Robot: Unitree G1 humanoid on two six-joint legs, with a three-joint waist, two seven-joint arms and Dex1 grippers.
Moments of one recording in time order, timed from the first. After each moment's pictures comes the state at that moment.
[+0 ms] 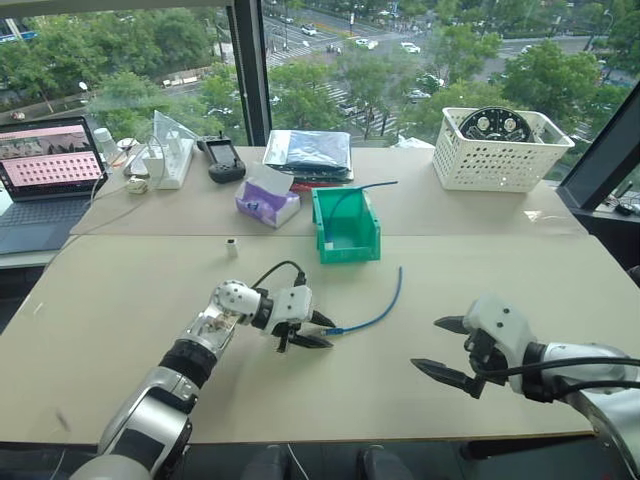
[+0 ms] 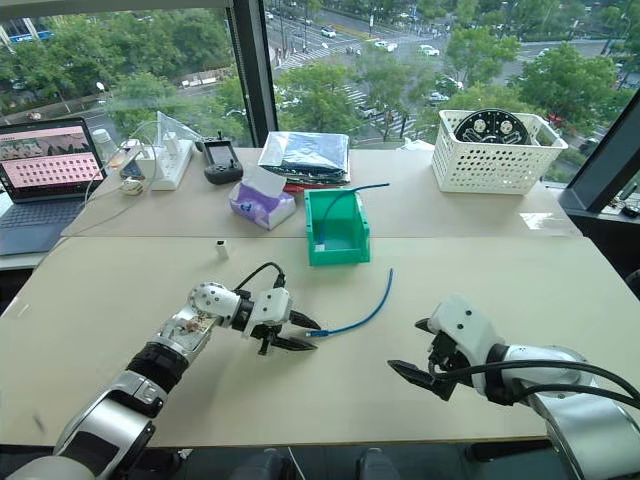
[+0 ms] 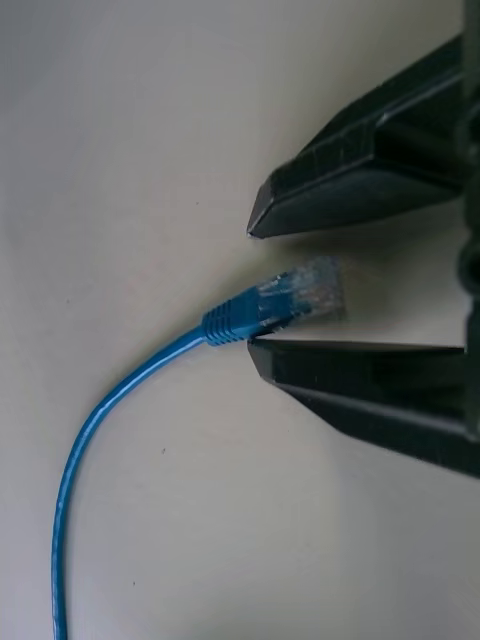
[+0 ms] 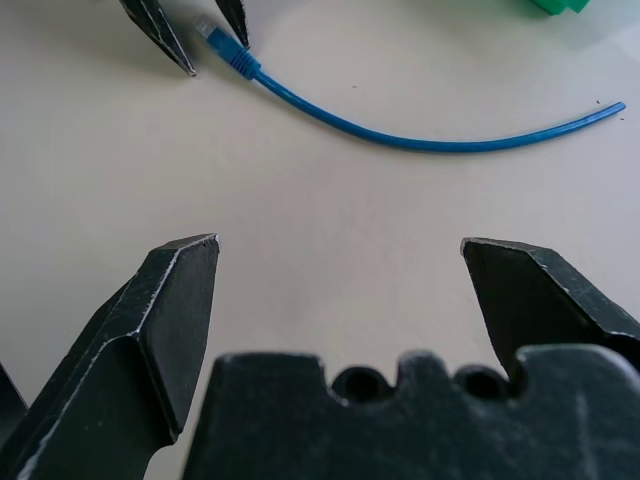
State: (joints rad) left arm -0.69 0.41 -0.37 0.58 -0.07 -0.22 -1.34; right arm 0.03 -0.80 -0.21 -0.78 0.38 0.96 0.80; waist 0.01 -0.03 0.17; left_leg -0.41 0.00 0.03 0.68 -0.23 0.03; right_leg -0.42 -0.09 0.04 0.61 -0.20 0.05
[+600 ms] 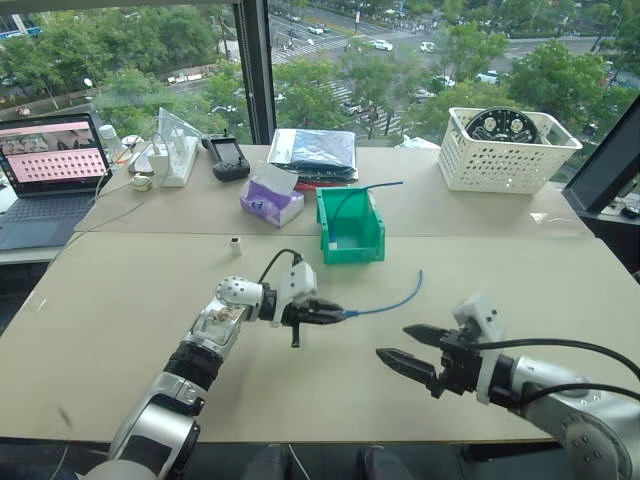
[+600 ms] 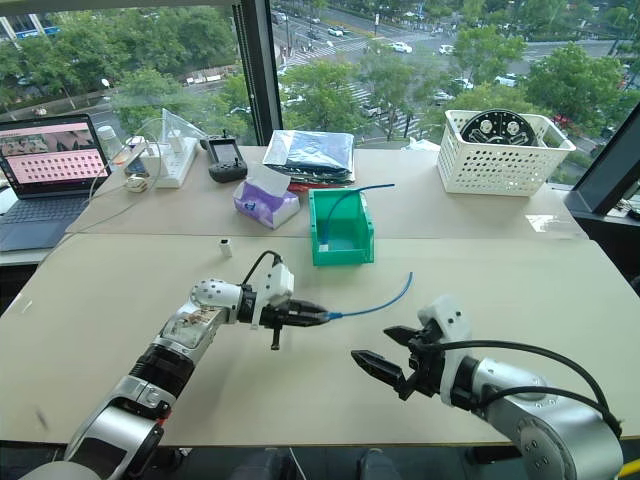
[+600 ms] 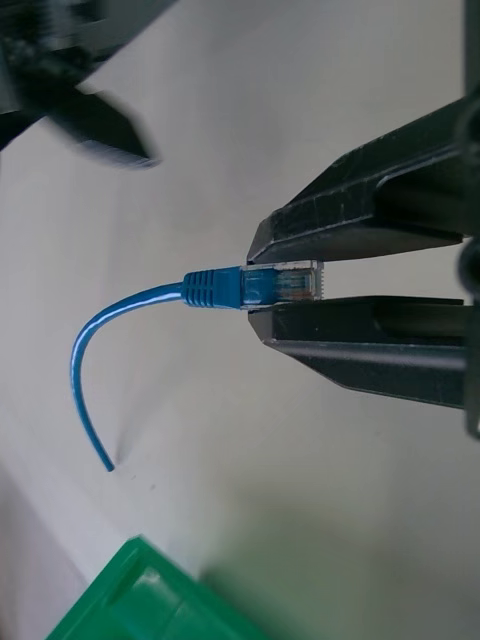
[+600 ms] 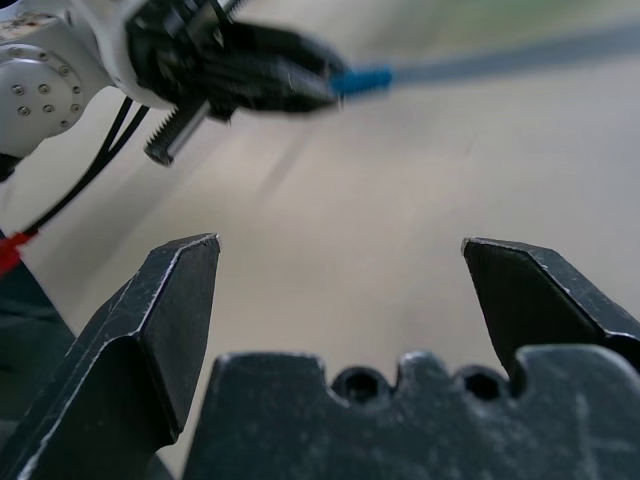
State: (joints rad) left arm -0.62 0.34 -0.21 0.27 -0.26 0.26 -1.17; right arm 0.05 -0.31 -0.35 -0.73 0.80 1.32 0.51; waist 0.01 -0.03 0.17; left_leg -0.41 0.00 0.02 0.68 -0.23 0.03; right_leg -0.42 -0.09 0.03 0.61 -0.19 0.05
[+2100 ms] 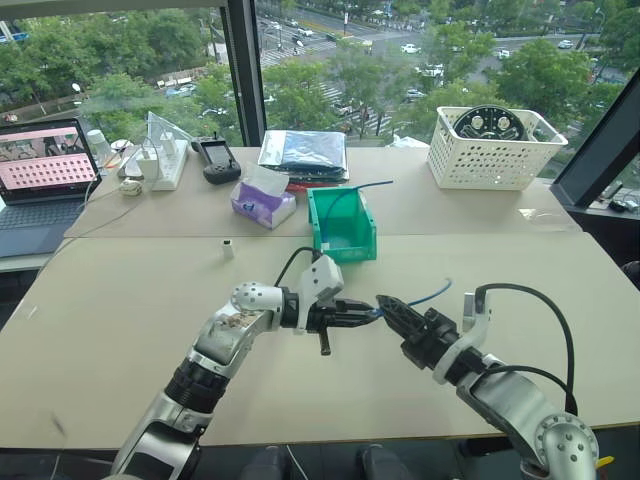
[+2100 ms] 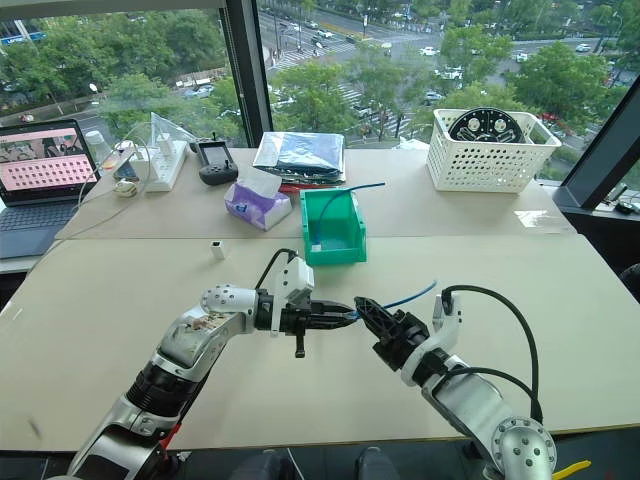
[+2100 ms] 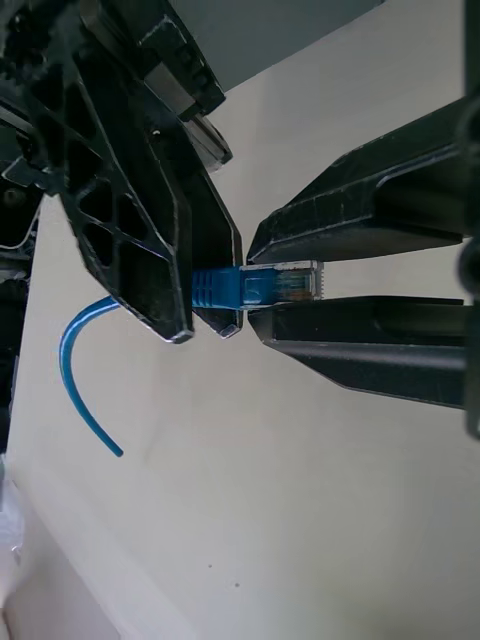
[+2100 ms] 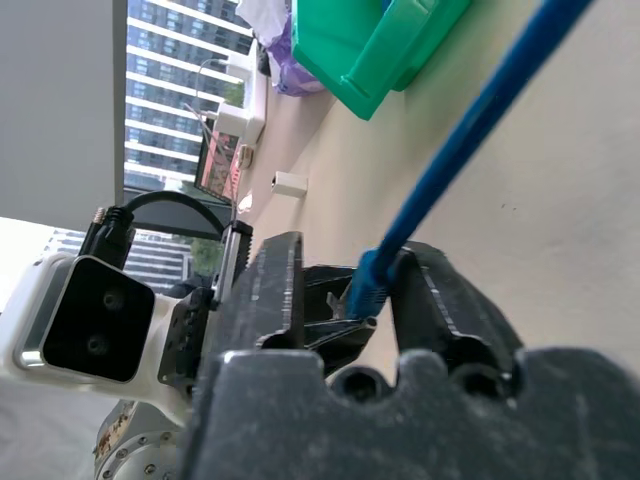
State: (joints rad) left arm -0.56 0.33 -0.31 -0.05 -0.30 0.48 -1.03; right arm 0.03 -0.31 -0.15 -0.54 1.78 0.72 -0.43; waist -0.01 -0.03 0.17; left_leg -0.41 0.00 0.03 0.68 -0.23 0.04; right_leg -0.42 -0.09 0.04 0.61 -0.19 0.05
